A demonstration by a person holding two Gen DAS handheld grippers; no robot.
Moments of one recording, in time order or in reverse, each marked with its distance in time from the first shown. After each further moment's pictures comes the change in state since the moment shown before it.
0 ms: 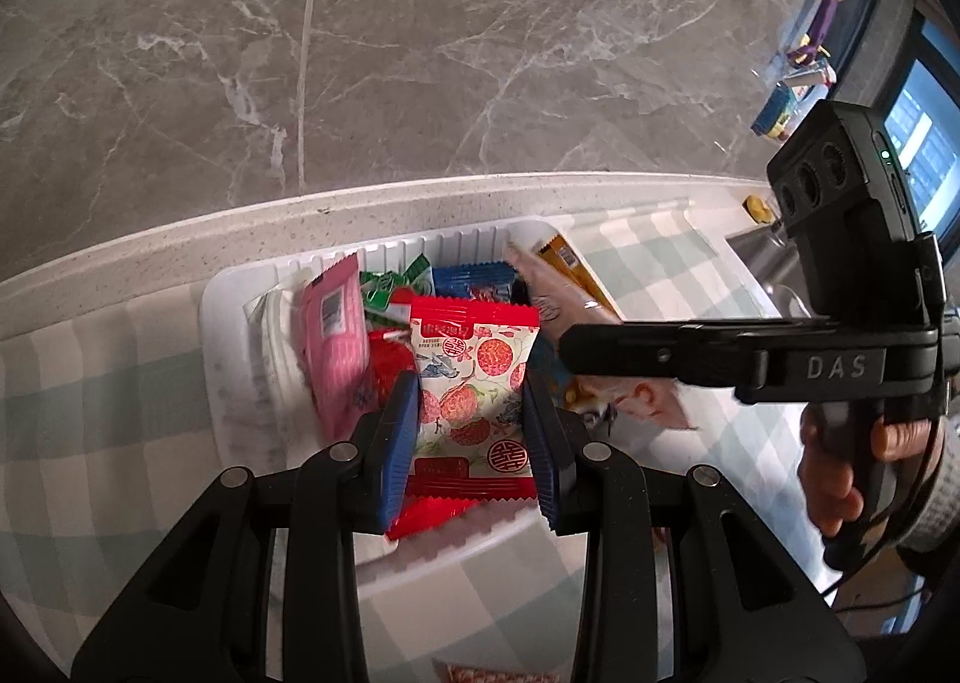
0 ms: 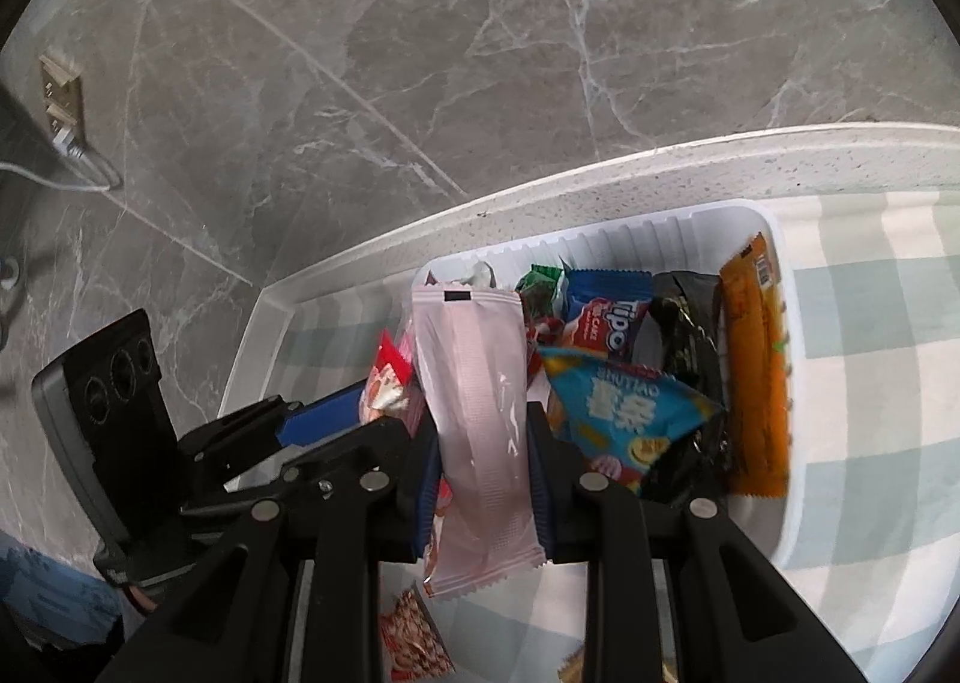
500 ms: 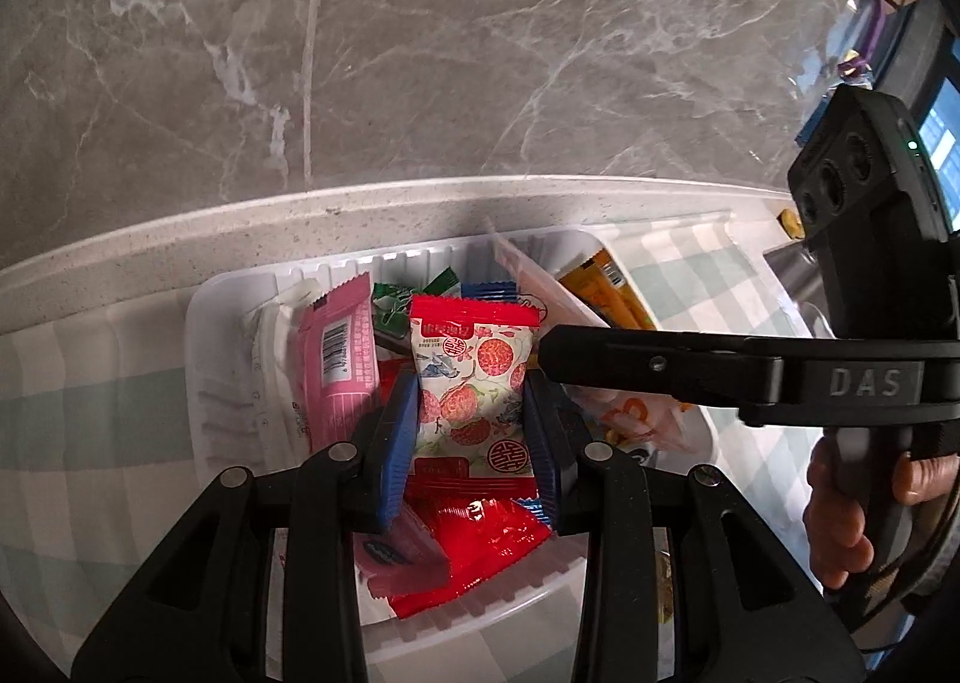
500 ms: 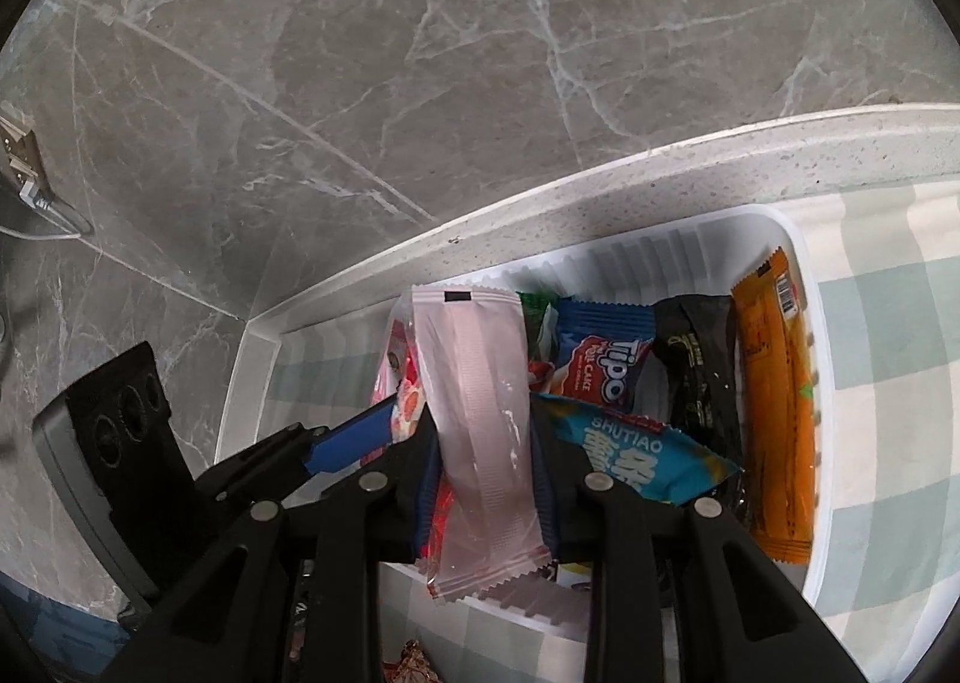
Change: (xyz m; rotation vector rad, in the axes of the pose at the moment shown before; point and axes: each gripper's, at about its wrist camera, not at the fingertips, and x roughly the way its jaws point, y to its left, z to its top) left arm 0.044 0.011 0.016 -0.054 0.022 0.053; right arm 0.021 -0.013 0.021 0.075 0.004 0.007
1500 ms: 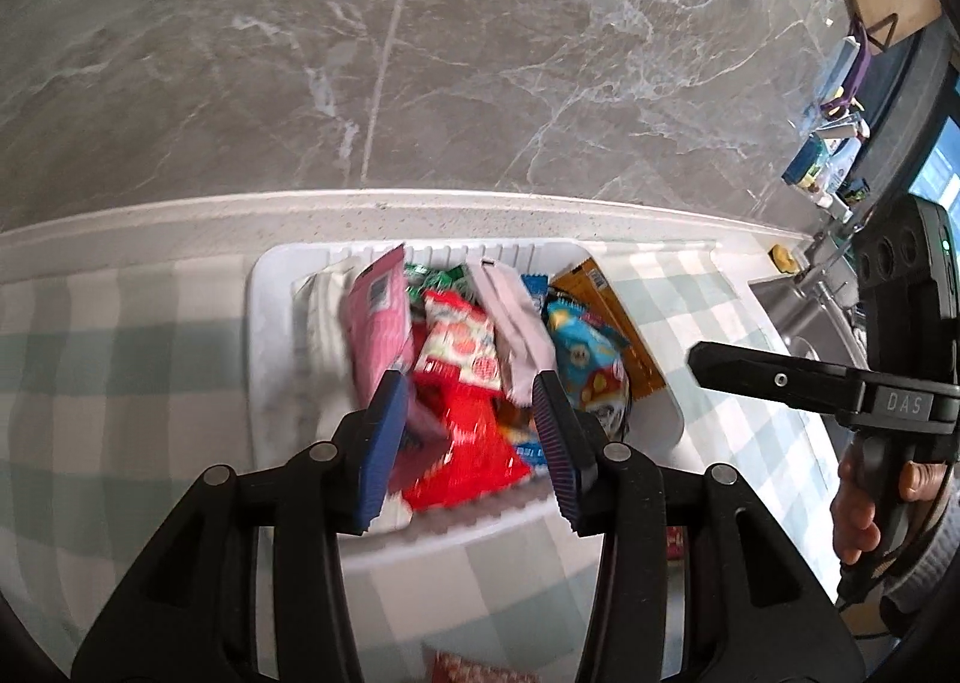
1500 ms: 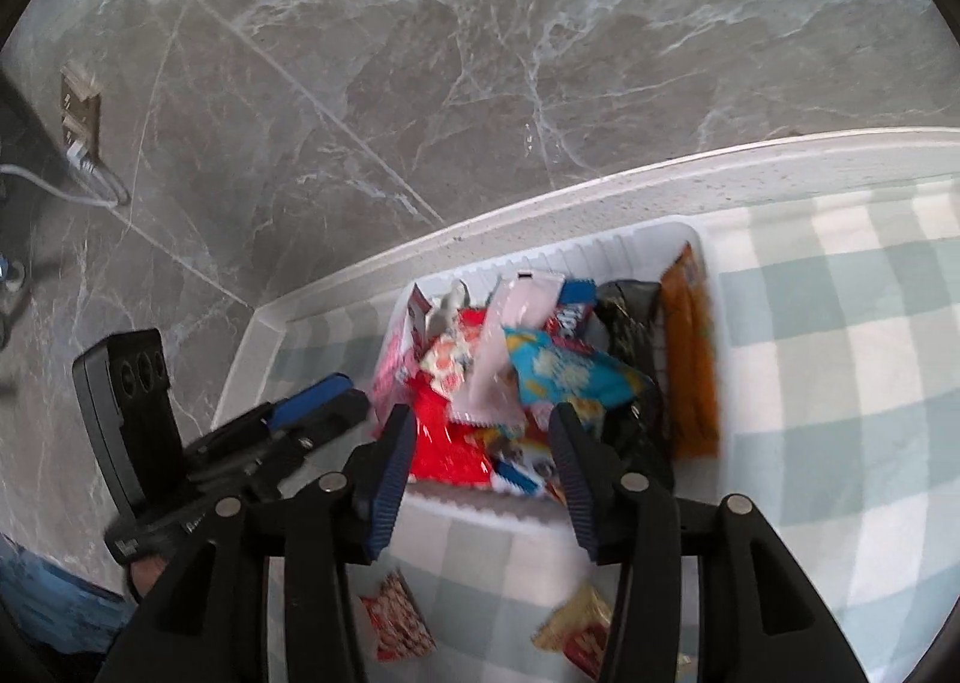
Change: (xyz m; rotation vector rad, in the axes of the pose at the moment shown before) left arm -0.072 0.004 -0.042 -0.075 -0.087 0.016; right arm -0.076 0.011 -0.045 -0.094 -0.090 -0.065
